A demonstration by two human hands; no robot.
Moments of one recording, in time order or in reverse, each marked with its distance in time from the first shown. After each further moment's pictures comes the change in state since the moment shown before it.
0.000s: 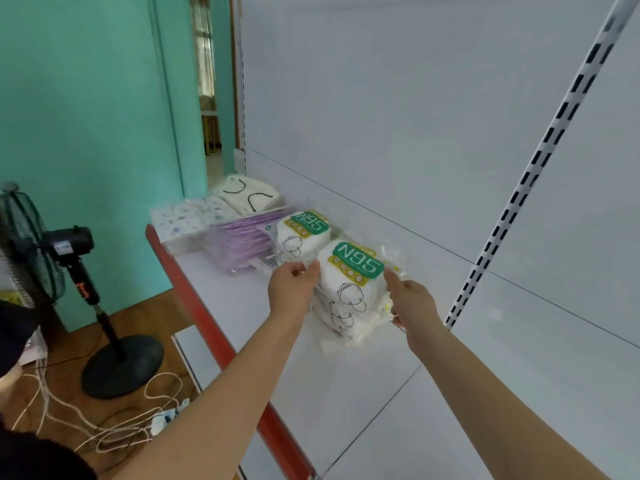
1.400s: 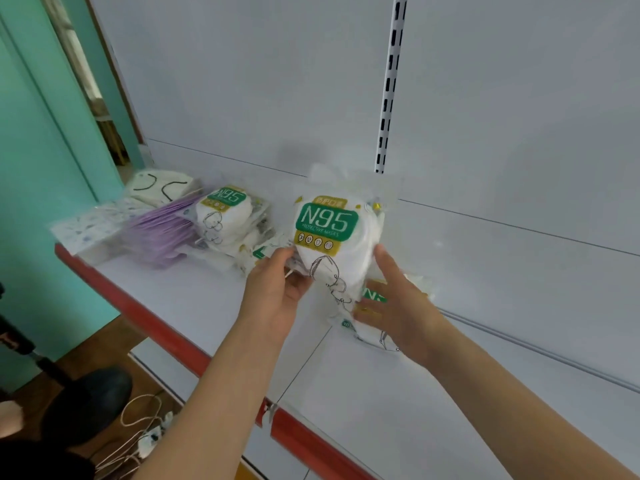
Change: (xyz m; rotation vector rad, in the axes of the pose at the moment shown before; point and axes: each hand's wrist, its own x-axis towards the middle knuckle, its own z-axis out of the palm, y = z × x) left_hand -0.119 0.025 0.024 -0.644 -0.409 -0.354; right_hand -0.117 0.052 -0.092 0.473 -0.219 0.116
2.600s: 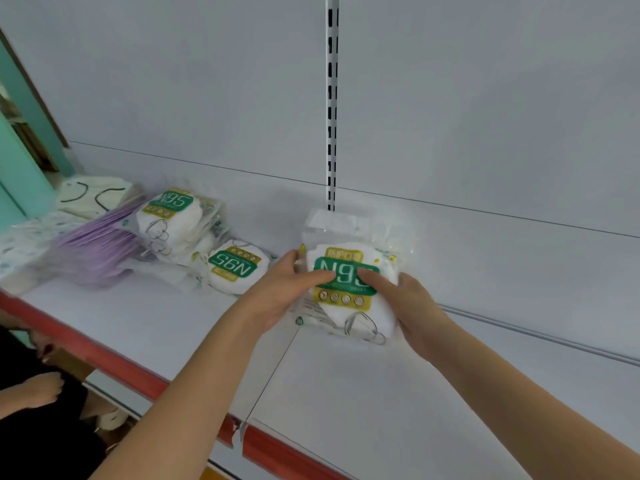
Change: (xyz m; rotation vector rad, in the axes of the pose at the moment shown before) left_hand 0.035 -0.038 0.023 0.802 -0.443 -0.144; right_hand 0.014 0.015 -0.059 -0.128 0.286 -0.051
